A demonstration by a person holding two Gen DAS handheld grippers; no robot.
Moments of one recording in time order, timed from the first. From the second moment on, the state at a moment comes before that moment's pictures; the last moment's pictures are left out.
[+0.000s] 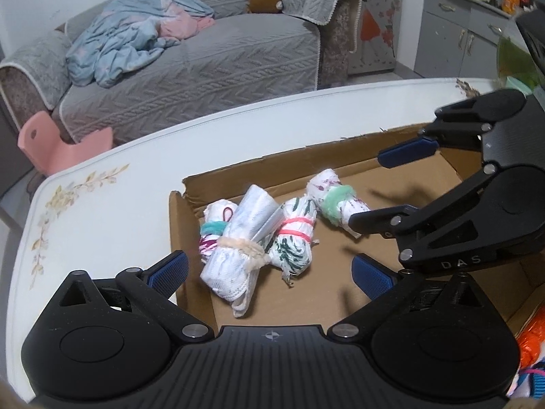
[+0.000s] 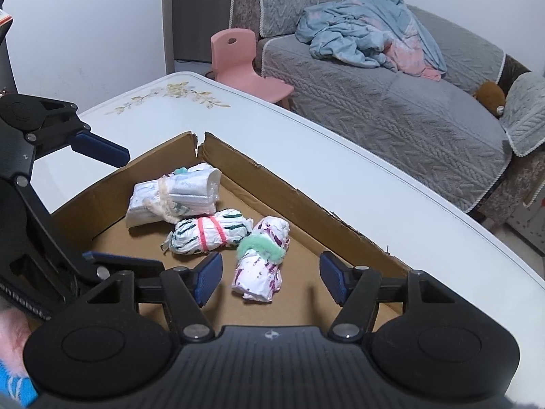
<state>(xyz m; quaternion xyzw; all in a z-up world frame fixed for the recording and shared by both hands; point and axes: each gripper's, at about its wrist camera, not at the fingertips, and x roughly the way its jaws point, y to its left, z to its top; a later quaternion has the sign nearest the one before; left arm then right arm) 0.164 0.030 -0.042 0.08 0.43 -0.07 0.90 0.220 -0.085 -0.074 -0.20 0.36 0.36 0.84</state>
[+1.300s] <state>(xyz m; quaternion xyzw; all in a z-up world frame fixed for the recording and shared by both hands) 0.062 0.033 0.035 0.09 0.37 -0.09 0.92 0.127 -0.105 -0.007 -0.21 0.29 0.37 0.86</state>
